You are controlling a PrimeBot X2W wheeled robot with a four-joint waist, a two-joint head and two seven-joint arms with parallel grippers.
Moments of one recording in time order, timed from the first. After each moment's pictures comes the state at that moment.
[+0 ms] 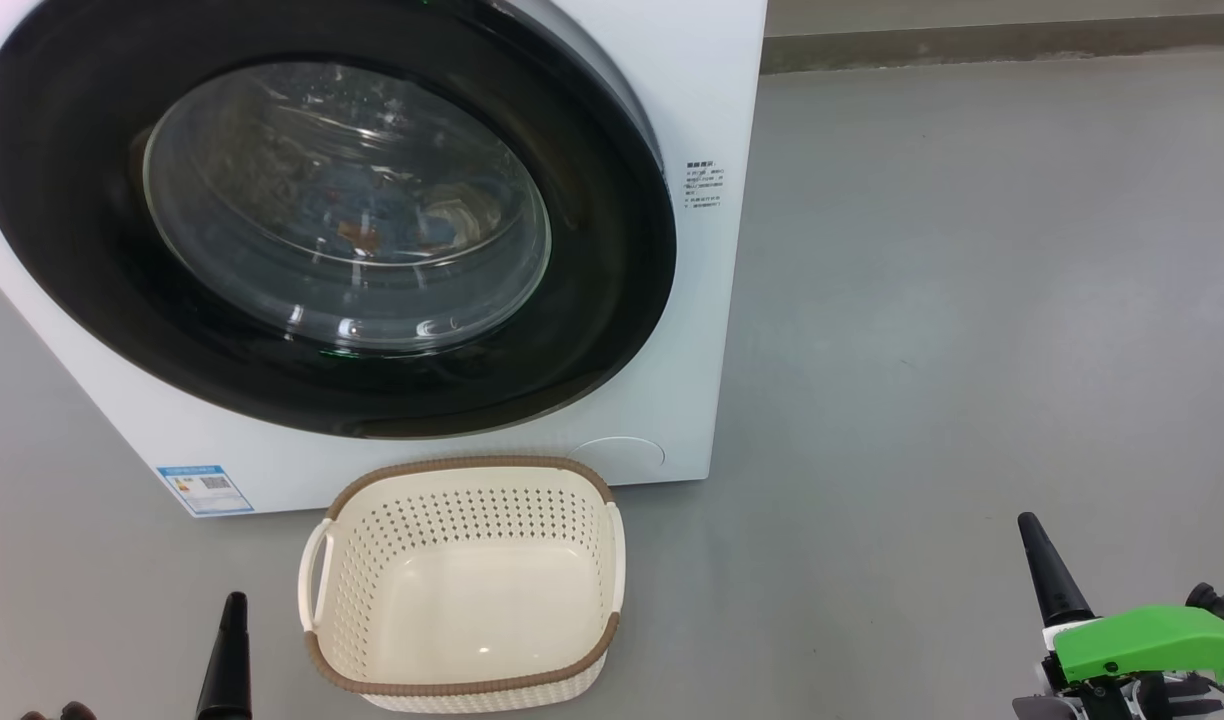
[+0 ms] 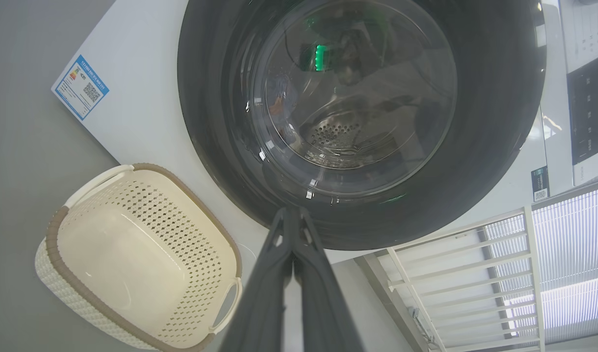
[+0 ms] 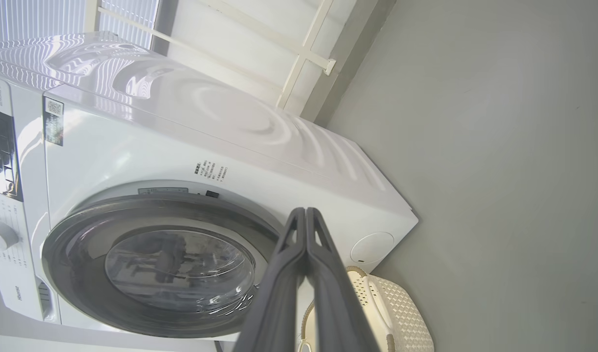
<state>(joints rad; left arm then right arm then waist) -0.02 0.08 0.03 0.28 -1.18 -0.11 -0.02 -0.05 -0.09 -0.04 0.34 1.22 0.13 -0.02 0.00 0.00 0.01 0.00</state>
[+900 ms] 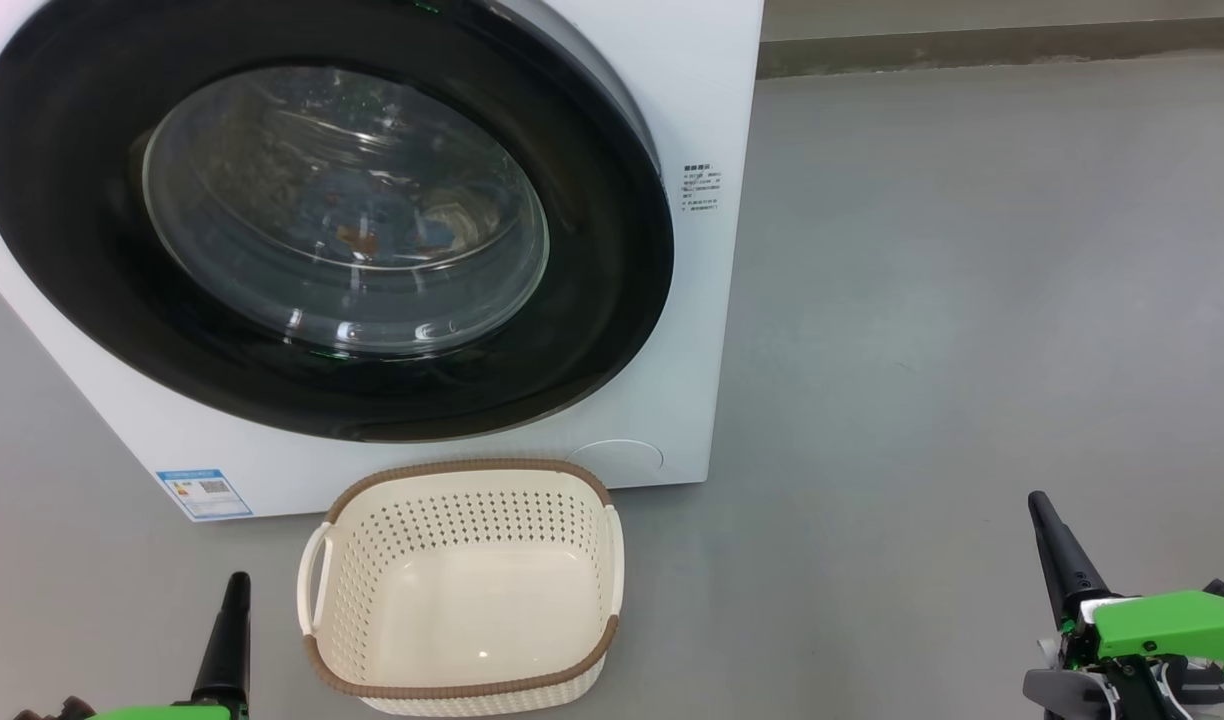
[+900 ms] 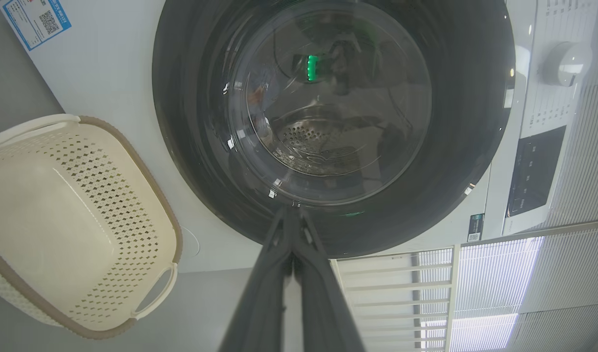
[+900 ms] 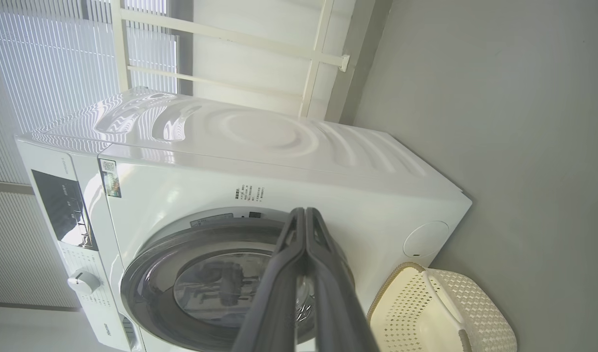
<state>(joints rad) -0.05 0.06 0.06 0.26 -1.45 -0.10 0.06 -0.07 -0.06 -0.10 0.31 1.45 0.13 0.06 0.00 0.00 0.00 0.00</state>
